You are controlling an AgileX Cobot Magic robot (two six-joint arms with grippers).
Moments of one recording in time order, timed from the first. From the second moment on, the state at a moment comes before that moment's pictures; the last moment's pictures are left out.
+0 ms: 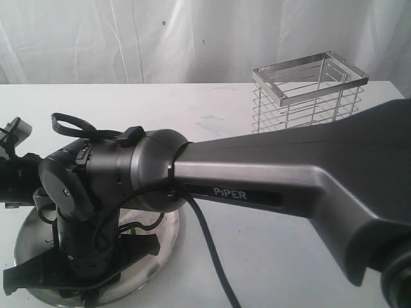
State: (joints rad) left arm 0.10 1.65 -0.62 -1.74 0.61 1.41; right arm 1.11 2.11 -1.61 0.15 0.92 0.60
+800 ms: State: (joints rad) left arm 0.10 1.68 -0.57 -1.79 0.53 1.56; right arm 1.11 2.11 -1.61 0.15 0.90 0.60
